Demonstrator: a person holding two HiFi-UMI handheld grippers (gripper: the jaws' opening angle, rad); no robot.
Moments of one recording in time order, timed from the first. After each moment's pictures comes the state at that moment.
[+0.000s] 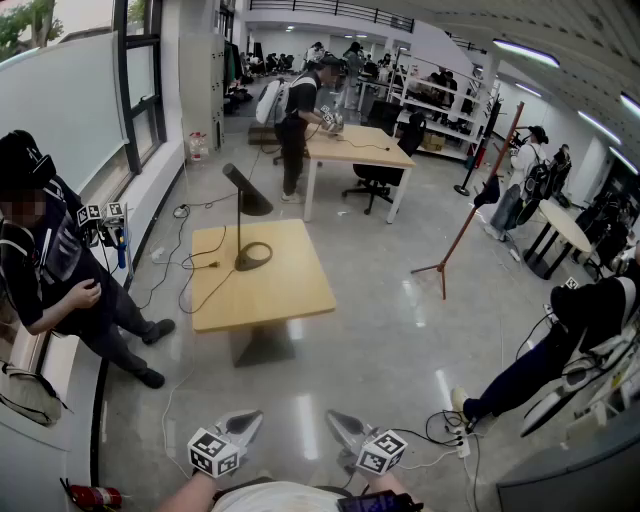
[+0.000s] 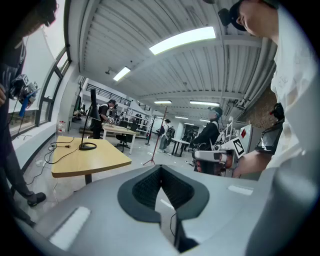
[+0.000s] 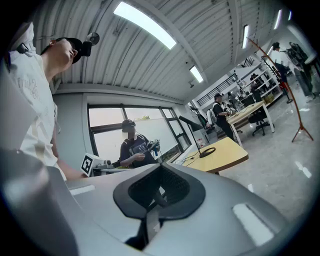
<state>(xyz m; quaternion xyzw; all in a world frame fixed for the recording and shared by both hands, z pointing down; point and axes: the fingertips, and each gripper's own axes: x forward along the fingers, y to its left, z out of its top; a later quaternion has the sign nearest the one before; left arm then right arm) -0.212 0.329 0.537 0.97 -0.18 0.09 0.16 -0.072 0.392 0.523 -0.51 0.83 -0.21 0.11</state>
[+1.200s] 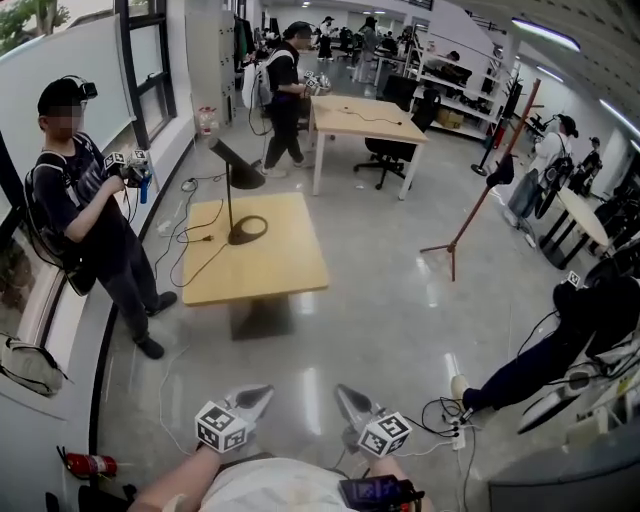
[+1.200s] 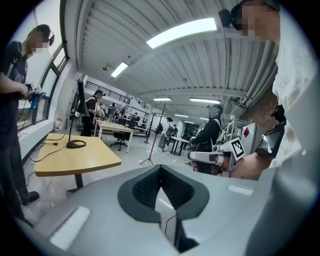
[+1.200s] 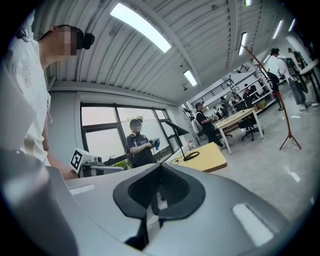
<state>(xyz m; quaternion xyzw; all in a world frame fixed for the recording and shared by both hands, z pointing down) -0.111 0.354 0.534 0.97 -0.17 0.10 0.16 0.032 0.407 0.531 -0.55 0.80 -0.20 0.10</state>
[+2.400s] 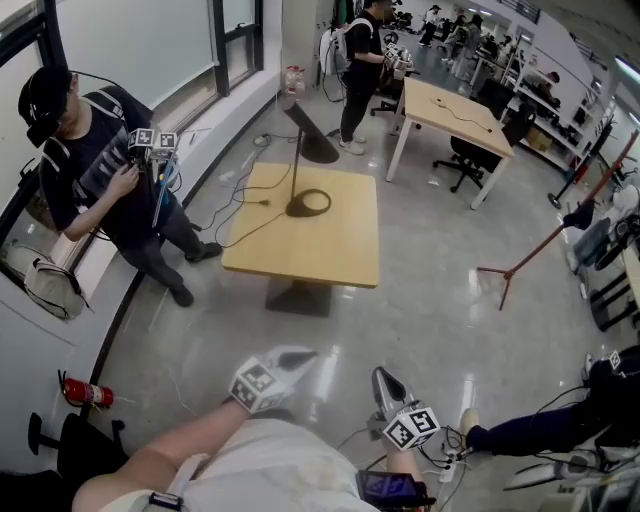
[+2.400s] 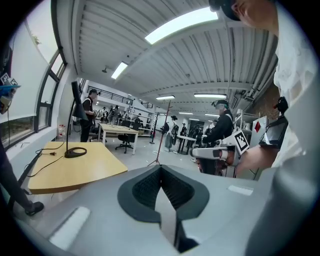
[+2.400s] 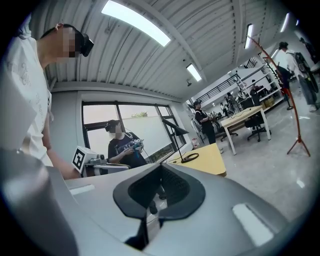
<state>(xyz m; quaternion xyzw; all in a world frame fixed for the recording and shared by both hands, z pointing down) -0.039 0.273 0.539 0.96 -0.21 0.12 0.13 0.096 0.323 0.533 -0.52 0.83 -0.21 0.08</state>
